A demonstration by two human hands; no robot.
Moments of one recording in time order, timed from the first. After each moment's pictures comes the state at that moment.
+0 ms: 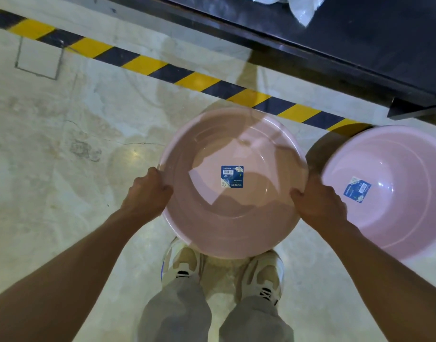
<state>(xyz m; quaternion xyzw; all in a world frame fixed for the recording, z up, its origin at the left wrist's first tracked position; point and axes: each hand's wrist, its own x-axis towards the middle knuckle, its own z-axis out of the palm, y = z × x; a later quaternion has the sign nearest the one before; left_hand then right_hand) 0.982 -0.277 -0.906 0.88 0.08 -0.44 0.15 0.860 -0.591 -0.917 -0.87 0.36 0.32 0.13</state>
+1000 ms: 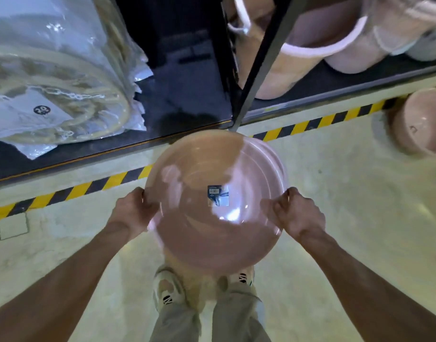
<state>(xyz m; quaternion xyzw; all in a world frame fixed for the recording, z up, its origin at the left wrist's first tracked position) 0.980 -0.486 -0.649 0.89 -0.12 -0.43 0.12 0.709 -0.700 -0.650 -0.76 0.58 0.21 0.20</state>
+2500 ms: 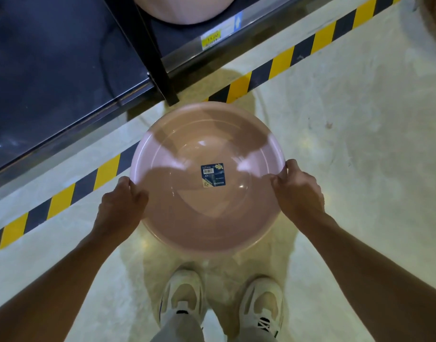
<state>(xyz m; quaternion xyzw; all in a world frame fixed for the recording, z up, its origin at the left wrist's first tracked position) 0.930 -0.640 -0.908 0.89 -0.25 -0.37 0.05 0.638 -0.799 -0.916 -0.66 0.69 0.08 0.28</state>
